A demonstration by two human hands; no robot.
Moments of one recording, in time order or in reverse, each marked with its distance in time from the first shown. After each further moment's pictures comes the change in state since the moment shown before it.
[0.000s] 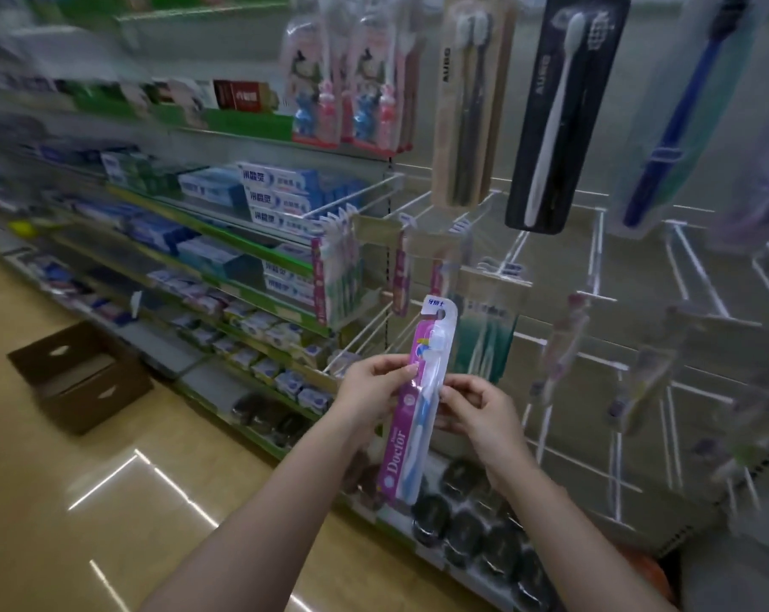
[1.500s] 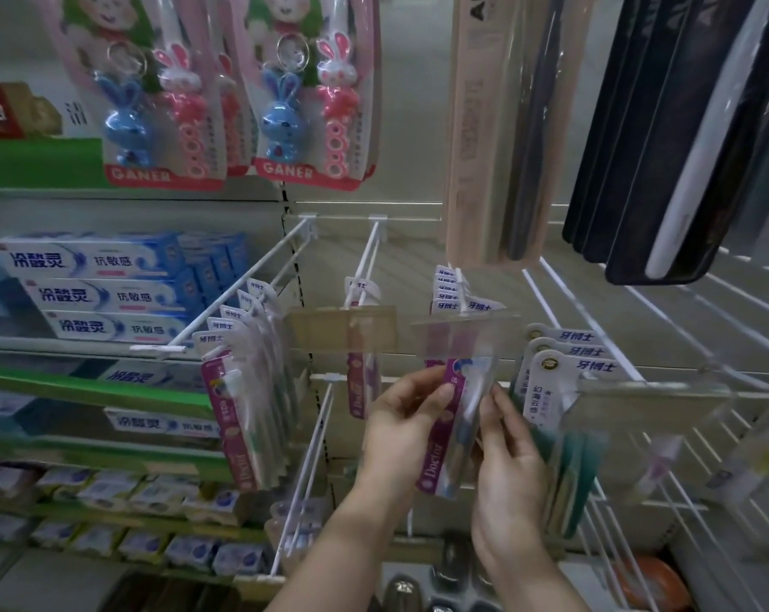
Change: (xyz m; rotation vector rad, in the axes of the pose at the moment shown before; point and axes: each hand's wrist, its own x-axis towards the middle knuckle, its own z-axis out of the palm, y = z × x) left_hand 0.221 0.014 0.008 -0.185 -0.401 0.234; right_hand 0.186 0.021 0.074 0.551 0.808 -0.310
